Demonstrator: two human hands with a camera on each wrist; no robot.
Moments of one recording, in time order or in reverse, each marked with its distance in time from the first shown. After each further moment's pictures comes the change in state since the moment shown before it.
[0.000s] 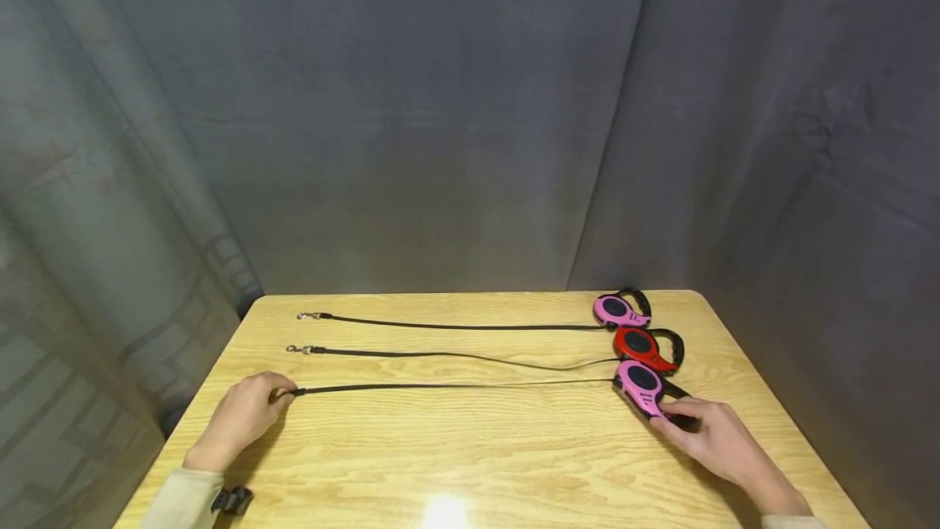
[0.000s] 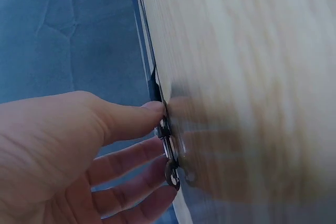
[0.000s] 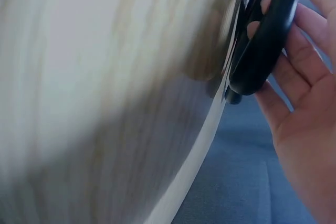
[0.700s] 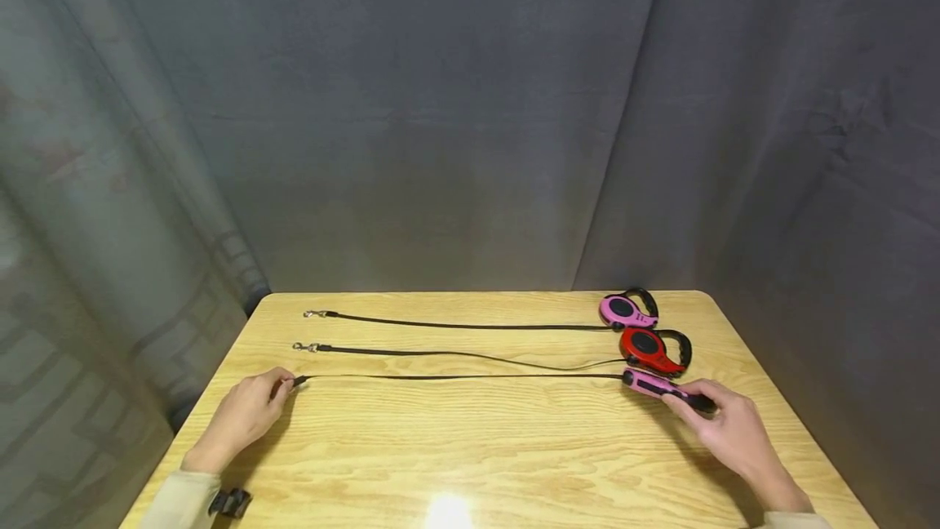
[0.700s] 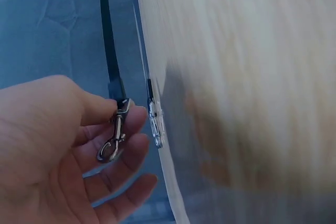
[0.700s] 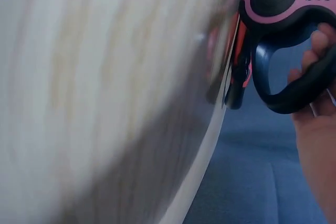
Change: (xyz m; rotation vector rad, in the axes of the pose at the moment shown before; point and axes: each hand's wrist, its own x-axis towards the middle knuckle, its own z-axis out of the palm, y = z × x) left_hand -0.002 -0.004 -0.003 0.010 0.018 -0.033; right_hand 0.010 -0.006 -0.008 0.021 0.166 0.168
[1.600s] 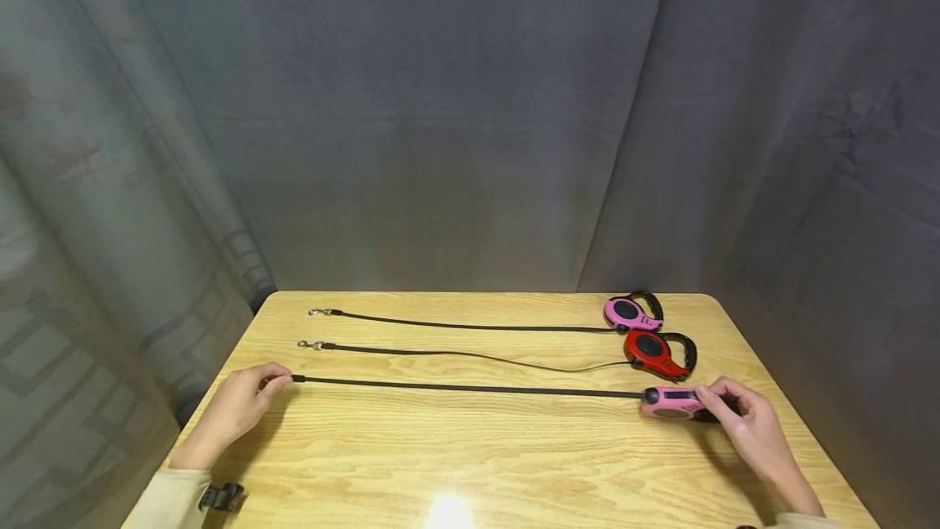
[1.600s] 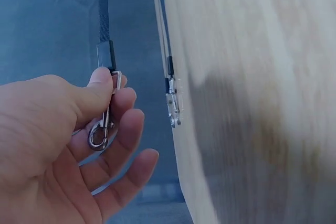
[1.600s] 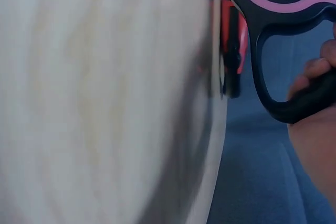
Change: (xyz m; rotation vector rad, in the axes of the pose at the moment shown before) left_hand -0.003 -0.009 -0.017 -0.112 0.052 0.039; right_hand 0.003 0.018 -0.010 0.372 -0.036 0.030
